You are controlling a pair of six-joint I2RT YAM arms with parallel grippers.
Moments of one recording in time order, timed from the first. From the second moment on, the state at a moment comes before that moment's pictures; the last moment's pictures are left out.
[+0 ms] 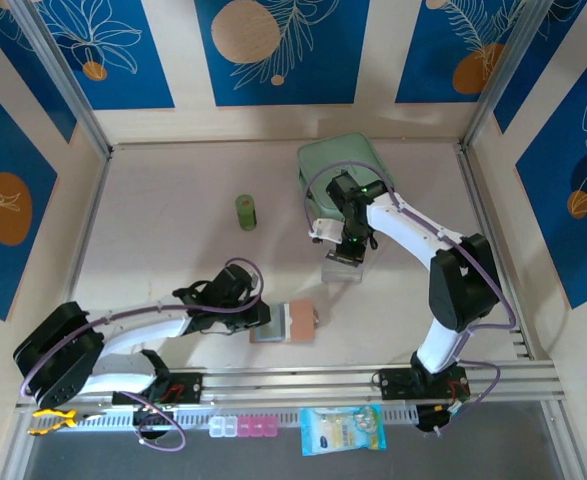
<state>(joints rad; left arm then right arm) -0.85 1.25 0.48 -0.17 0.29 -1.02 0.49 1.73 1.36 -1.10 -0.02 -0.81</state>
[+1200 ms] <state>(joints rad) -0.77 1.06 0.46 -0.28 0.28 -0.98 0.64 2.04 1.66 -1.18 -0.15 -0.88</state>
